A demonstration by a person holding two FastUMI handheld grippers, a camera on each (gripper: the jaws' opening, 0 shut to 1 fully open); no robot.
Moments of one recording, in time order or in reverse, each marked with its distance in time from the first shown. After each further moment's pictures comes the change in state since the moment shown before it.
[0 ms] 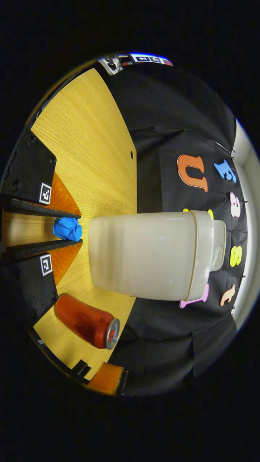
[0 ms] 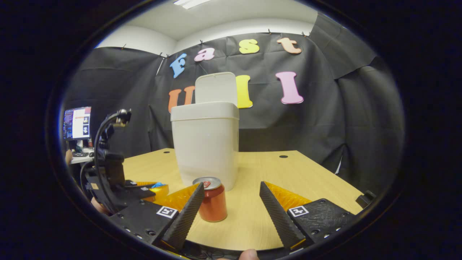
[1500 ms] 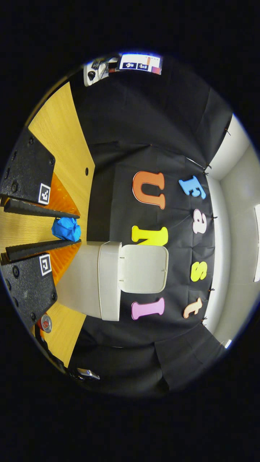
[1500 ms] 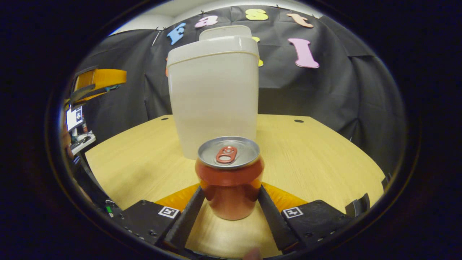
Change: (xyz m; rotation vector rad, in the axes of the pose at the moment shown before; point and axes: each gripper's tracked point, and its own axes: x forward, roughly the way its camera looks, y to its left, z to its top) left arm -0.024 0.066 0.162 -0.025 -0.305 0.065; right arm 0.076 0.041 -0.077 0.003 0.300 -0.021
